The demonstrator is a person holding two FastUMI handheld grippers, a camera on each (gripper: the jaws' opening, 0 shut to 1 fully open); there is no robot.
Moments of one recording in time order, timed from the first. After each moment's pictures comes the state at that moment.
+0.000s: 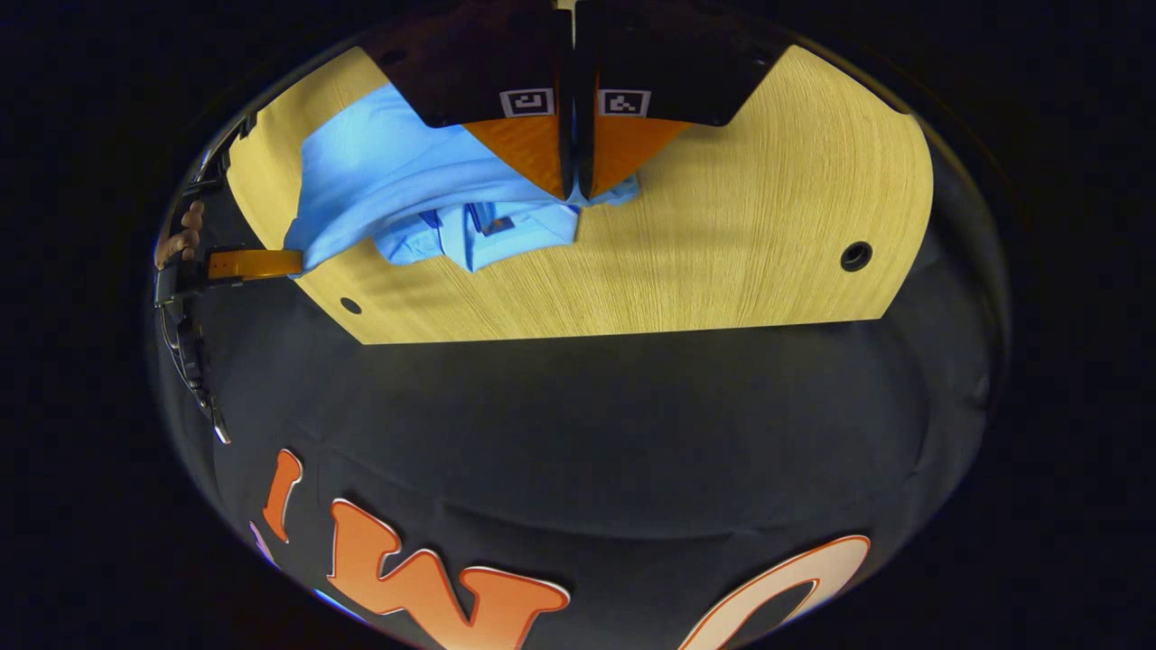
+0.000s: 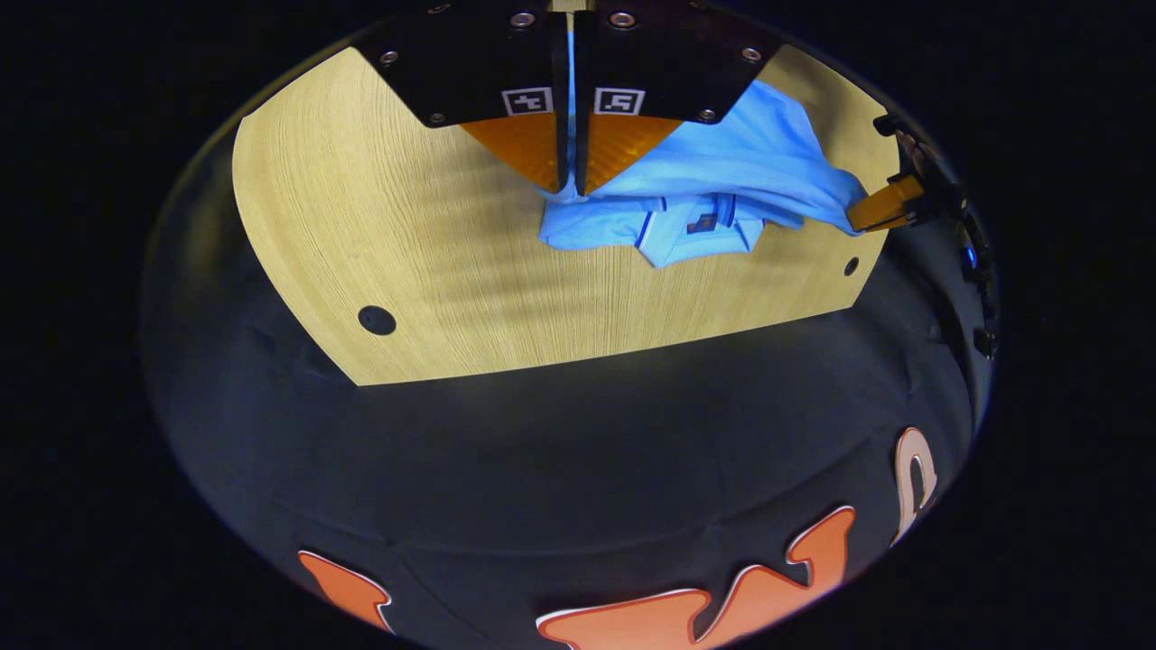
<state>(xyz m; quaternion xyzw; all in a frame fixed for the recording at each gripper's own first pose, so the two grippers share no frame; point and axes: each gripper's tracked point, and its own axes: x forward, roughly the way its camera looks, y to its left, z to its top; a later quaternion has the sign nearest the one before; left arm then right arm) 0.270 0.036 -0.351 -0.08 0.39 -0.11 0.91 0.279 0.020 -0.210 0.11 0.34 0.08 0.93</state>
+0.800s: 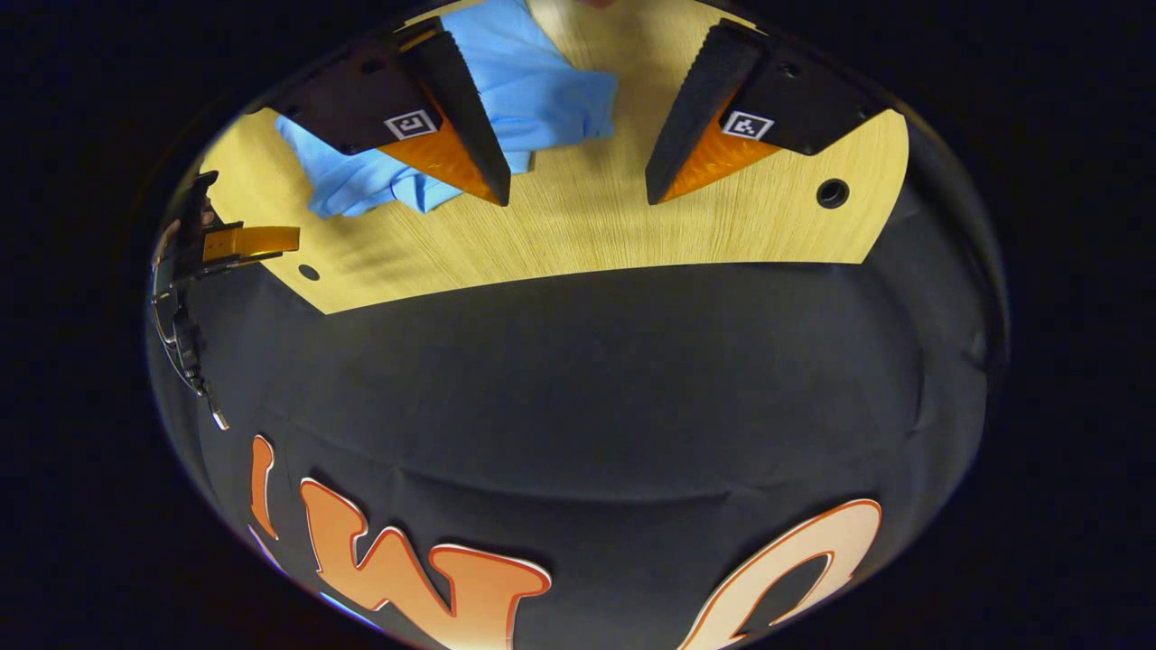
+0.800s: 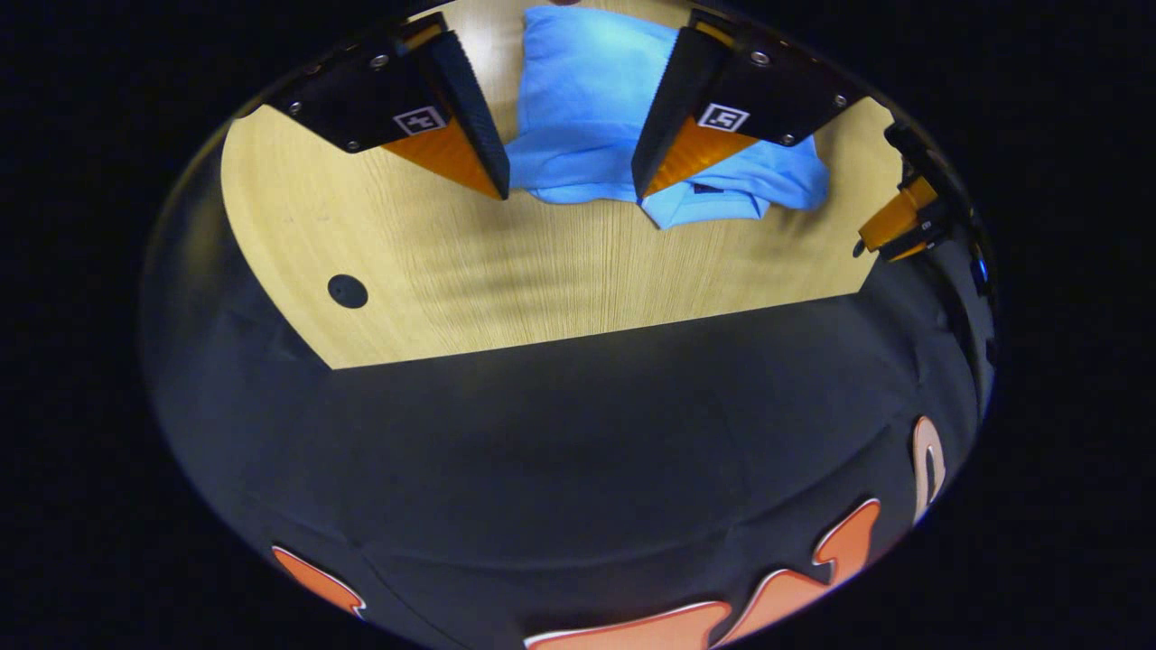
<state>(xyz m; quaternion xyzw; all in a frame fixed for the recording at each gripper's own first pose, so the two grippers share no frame) 0.319 0.057 -0.328 -0.05 0.33 -0.07 0.94 0.316 0.021 -0.214 0.09 0.31 0.09 0.94</state>
